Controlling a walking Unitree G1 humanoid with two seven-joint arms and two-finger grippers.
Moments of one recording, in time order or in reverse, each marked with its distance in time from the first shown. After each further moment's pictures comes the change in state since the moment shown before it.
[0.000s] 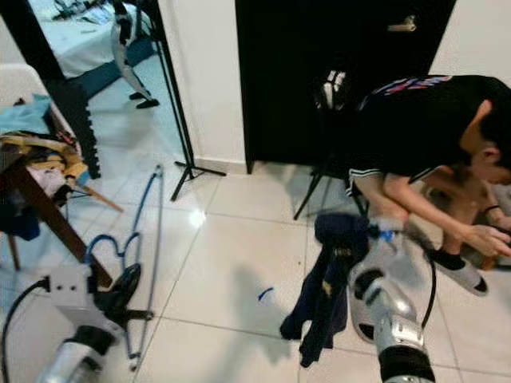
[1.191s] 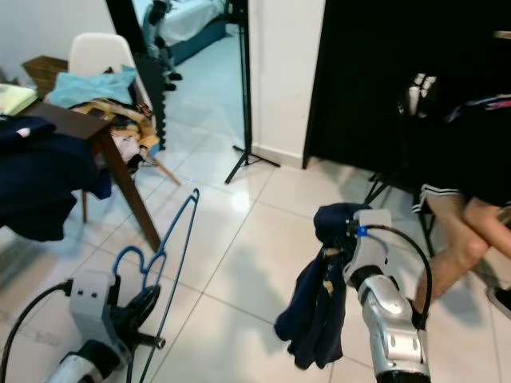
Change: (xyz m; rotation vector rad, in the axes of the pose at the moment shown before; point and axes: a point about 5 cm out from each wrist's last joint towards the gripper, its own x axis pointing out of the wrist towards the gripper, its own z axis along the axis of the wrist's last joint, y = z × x) left arm -0.010 -0.004 0.012 0.056 0.201 -0.196; right arm -0.011 0.019 0.015 -0.172 -0.016 -0.163
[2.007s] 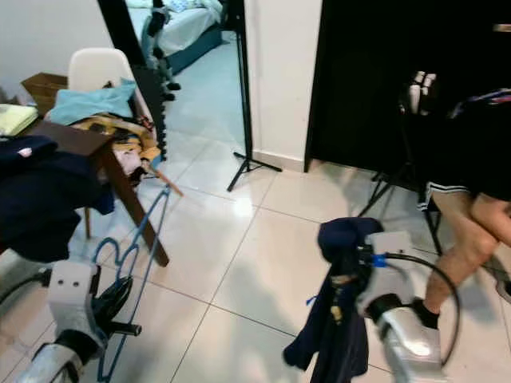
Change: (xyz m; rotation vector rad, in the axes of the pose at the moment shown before) left arm -0.005 0.031 0.005 0.075 -0.013 0.256; right arm -0.049 0.015 0.004 -0.035 -0.004 0.096
